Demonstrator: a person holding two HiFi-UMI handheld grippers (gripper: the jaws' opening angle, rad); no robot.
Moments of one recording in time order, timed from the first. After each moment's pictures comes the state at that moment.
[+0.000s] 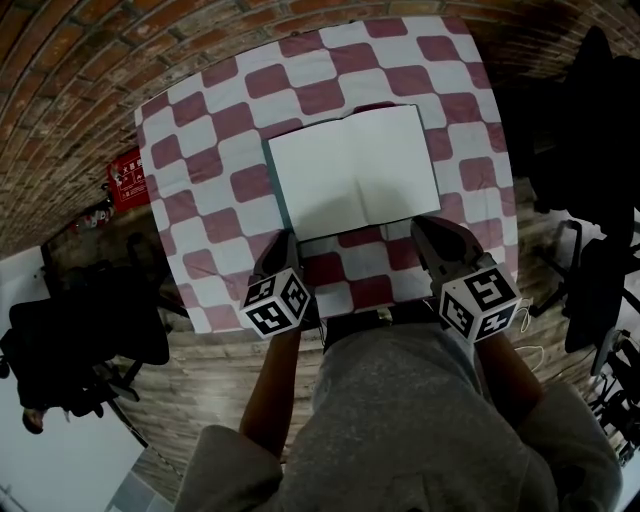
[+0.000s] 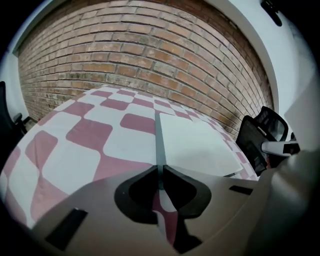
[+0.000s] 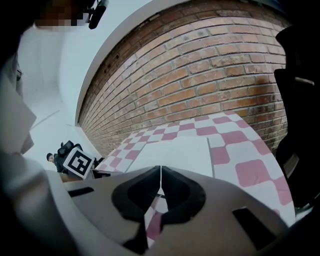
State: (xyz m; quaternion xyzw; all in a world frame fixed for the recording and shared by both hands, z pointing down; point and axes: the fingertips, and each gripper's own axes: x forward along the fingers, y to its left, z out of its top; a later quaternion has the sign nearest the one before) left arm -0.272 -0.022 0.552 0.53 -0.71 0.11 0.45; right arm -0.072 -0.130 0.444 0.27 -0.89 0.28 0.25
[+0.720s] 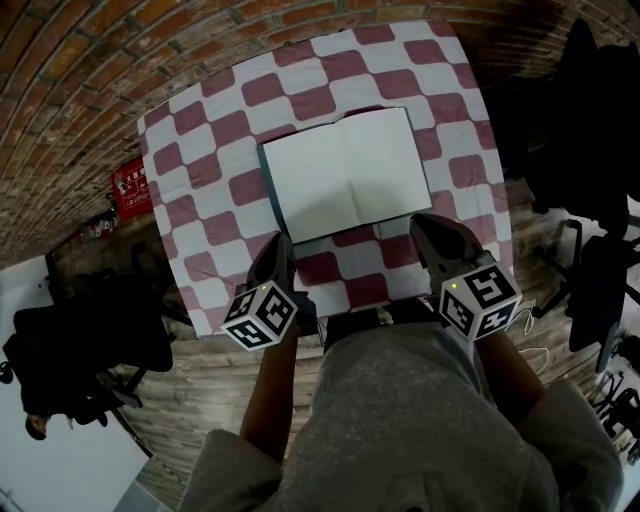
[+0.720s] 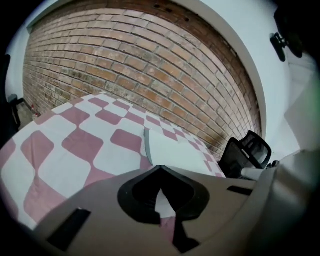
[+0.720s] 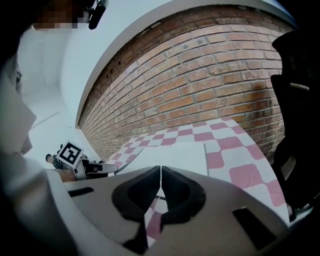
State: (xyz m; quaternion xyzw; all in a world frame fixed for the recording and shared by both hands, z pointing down) left arm -0.268 -0.039 0.488 0.57 -0.70 0.00 0.43; right arm -0.061 -0.131 0.427 0.28 -0.89 0.27 0.23
